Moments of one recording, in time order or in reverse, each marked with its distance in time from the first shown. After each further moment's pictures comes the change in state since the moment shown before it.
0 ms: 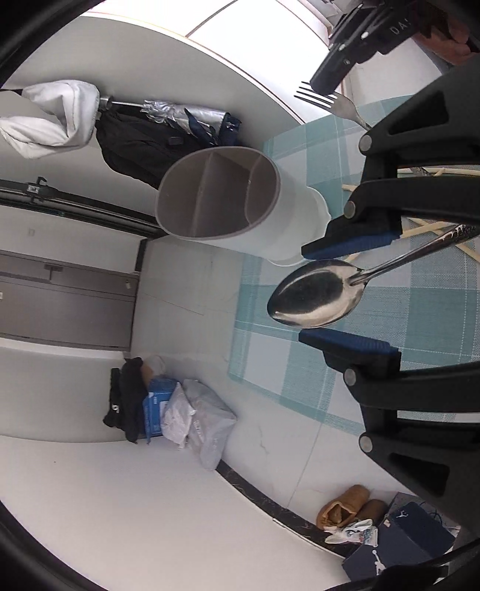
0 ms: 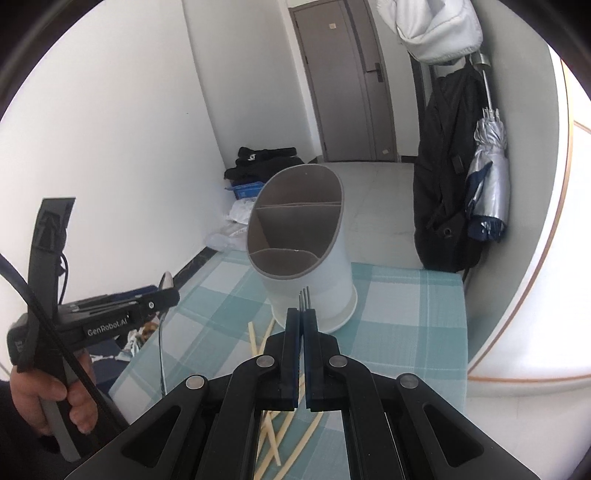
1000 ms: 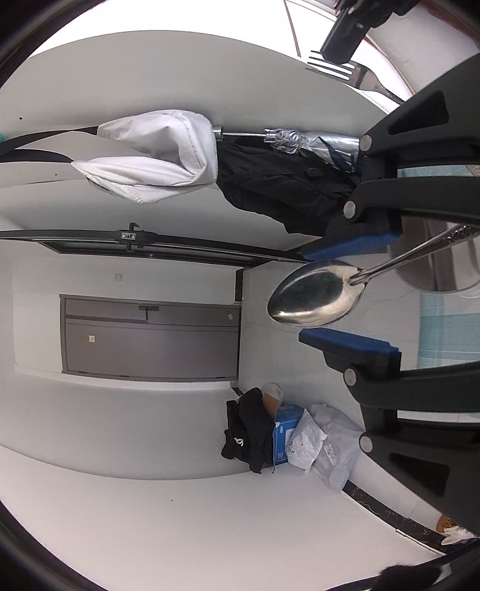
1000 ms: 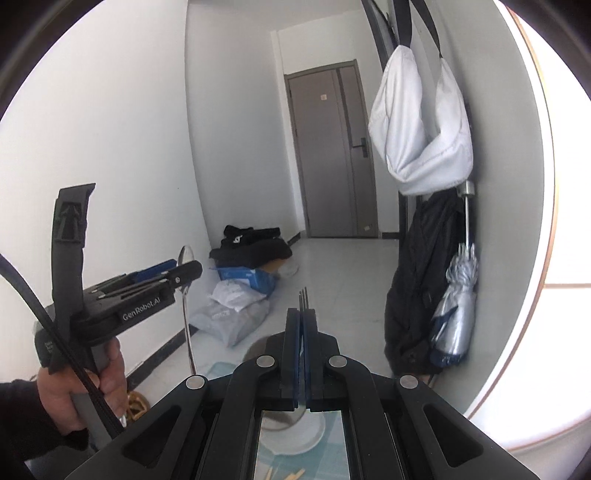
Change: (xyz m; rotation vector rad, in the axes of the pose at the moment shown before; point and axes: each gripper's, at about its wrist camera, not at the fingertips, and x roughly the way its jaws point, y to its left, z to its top) left arm -0.001 -0.039 0.145 0.129 -0.378 -0.074; right arm -0.059 -0.011 0.149 -0.038 -0.297 -0.092
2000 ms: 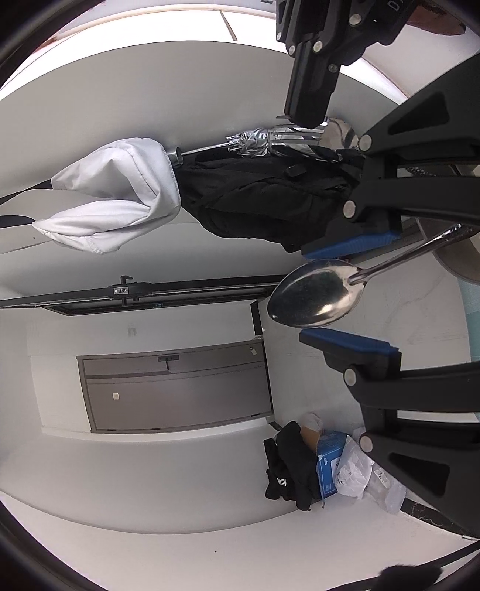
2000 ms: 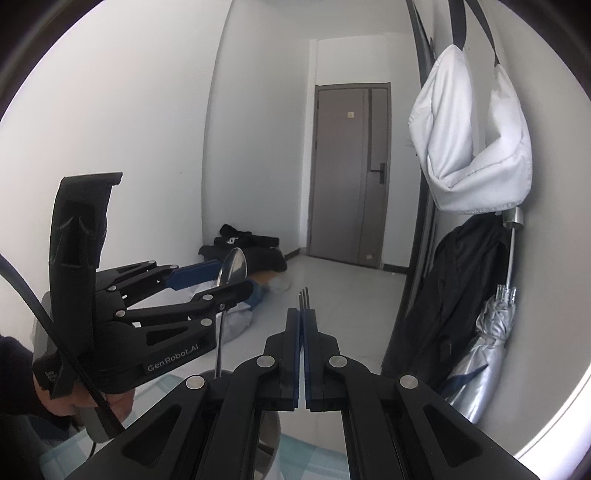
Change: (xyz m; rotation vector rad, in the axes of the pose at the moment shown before) left arm 0.057 -0.006 -0.034 0.209 -0.069 -0.124; right arm 0.101 0.000 -0.030 -0.177 -0.051 0.008
